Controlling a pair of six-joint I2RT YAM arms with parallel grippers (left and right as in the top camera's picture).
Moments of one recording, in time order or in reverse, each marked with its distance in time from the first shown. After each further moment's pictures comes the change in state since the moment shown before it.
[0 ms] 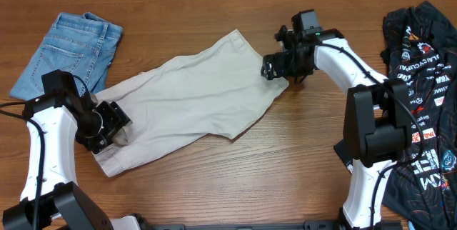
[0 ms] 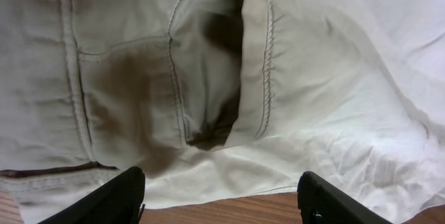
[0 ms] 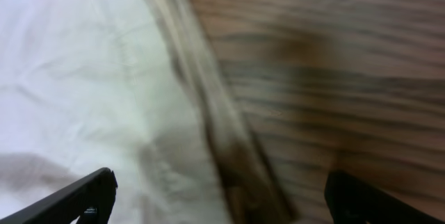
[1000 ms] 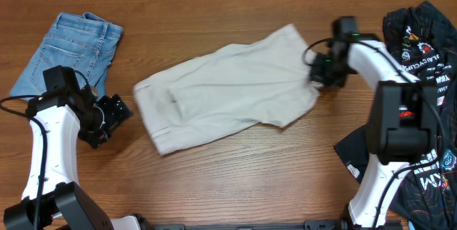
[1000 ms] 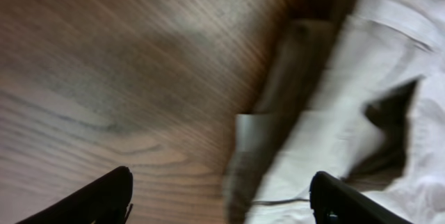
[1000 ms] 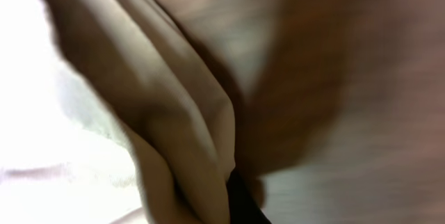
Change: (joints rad) left arm -0.029 0.000 0.000 0.084 0.000 0.004; right arm -0.243 -0.016 -0.067 -0.087 0.151 0.407
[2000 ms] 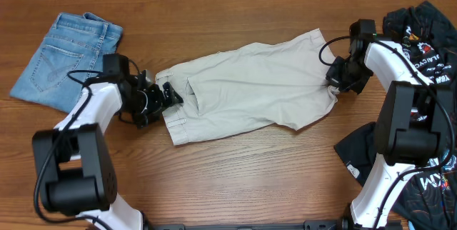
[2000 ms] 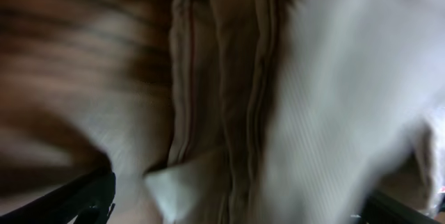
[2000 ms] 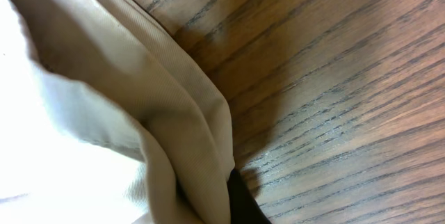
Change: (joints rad) left arm -0.263 0.312 0.000 0.305 0.262 0.041; right arm -0.070 -0.012 0.000 -0.093 0.109 0.080
